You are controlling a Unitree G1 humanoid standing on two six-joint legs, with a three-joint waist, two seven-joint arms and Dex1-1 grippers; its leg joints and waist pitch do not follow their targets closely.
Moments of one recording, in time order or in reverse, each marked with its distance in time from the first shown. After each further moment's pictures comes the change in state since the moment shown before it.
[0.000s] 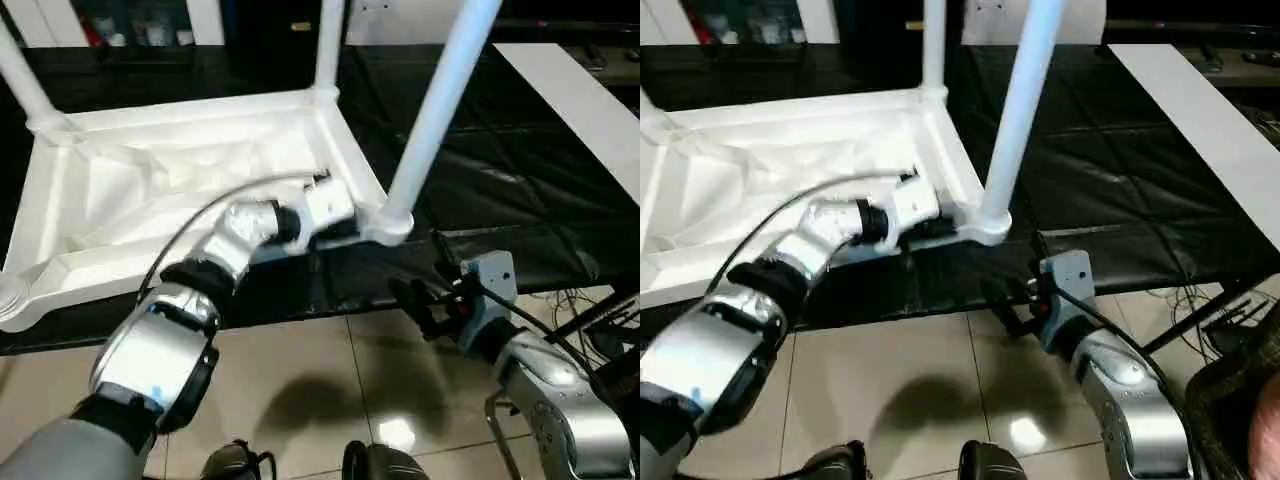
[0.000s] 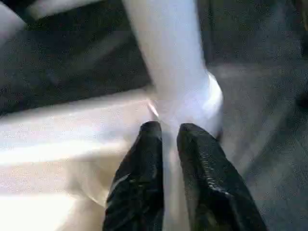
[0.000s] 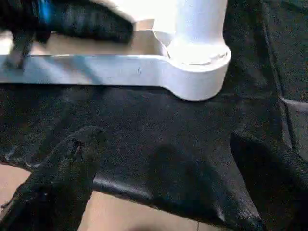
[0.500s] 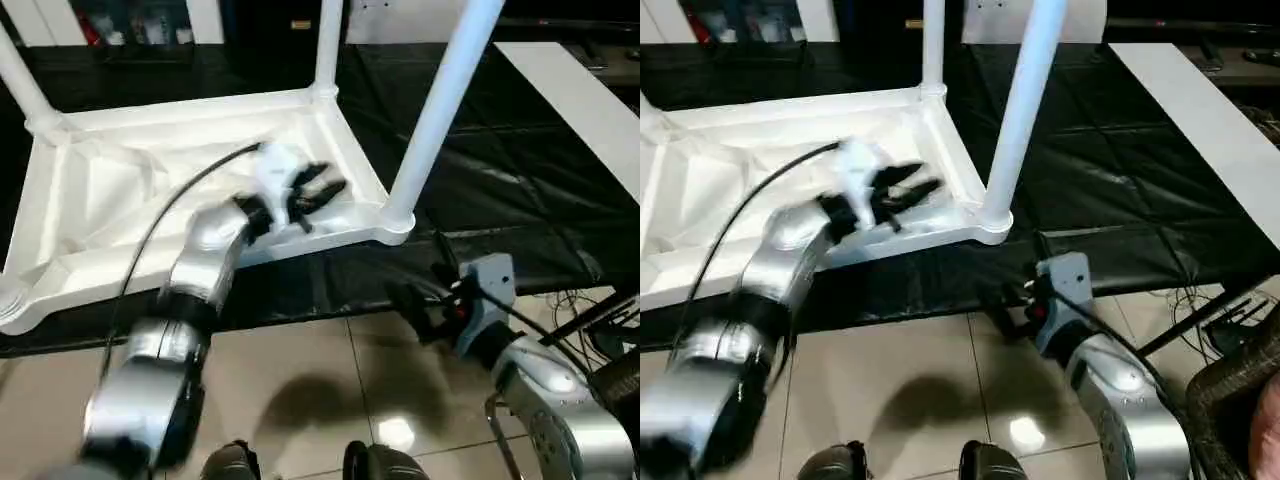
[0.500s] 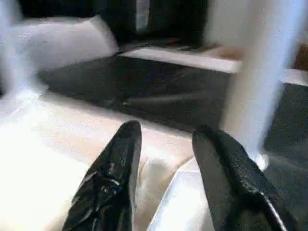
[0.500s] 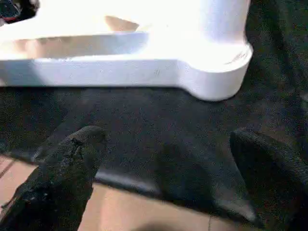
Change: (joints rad) left arm 0.435 -0.032 0.253 -0.630 -0.258 0.302 0.203; right arm 0.035 0.002 0.046 -0.086 0.033 0.085 -0.026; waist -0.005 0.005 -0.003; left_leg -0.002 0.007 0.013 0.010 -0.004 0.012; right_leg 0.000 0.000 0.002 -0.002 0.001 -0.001
